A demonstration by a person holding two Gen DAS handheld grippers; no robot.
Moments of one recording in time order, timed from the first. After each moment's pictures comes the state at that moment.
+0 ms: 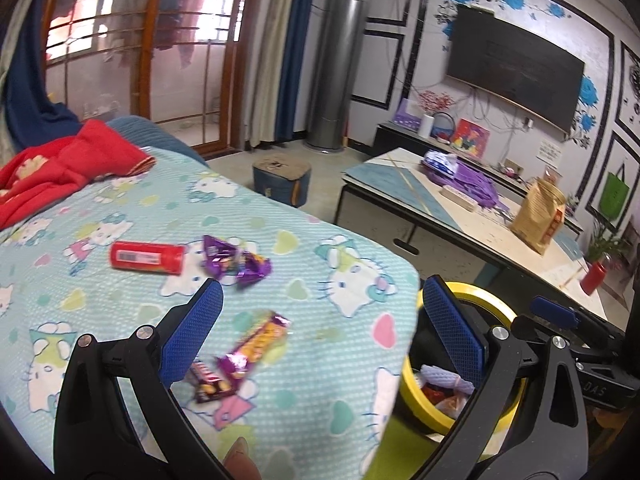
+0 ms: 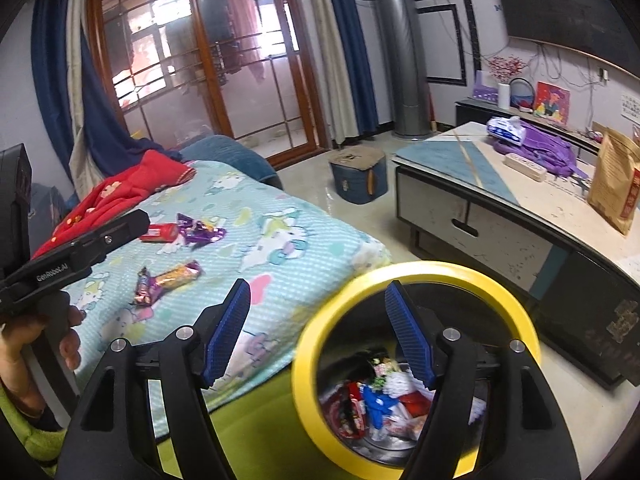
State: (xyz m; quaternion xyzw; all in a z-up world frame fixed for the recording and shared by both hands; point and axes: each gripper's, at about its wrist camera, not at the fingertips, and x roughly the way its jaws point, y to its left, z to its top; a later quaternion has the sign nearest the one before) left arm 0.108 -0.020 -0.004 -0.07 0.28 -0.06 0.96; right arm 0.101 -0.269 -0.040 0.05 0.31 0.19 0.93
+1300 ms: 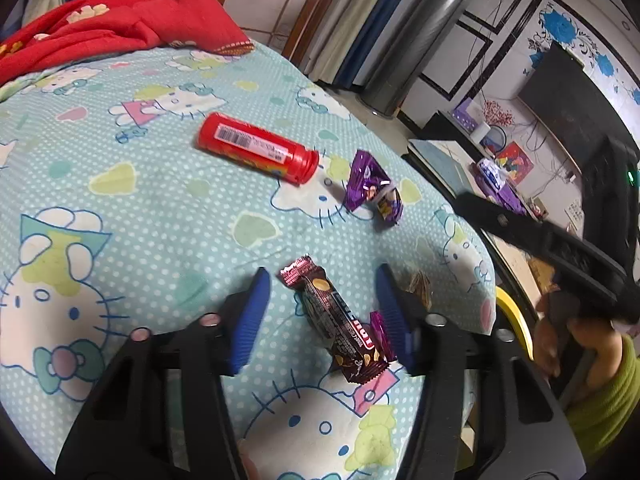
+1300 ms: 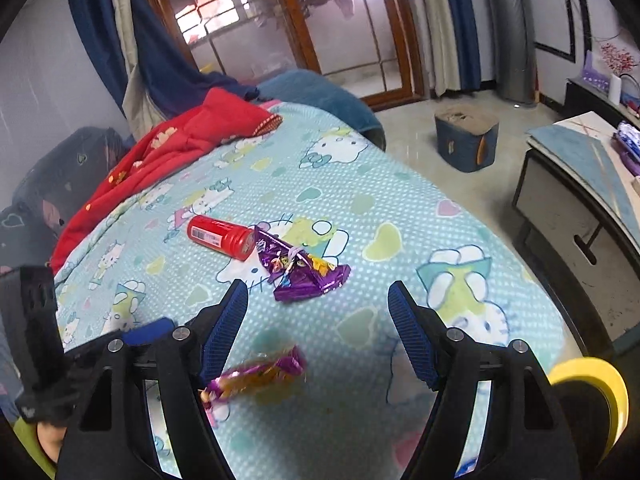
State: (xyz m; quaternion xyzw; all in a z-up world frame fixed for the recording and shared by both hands) left arm 0.120 0.094 -0.078 -0.23 0.38 -0.01 0.90; right arm 0.244 -0.097 -0.053 0.01 0.41 0.34 0.85
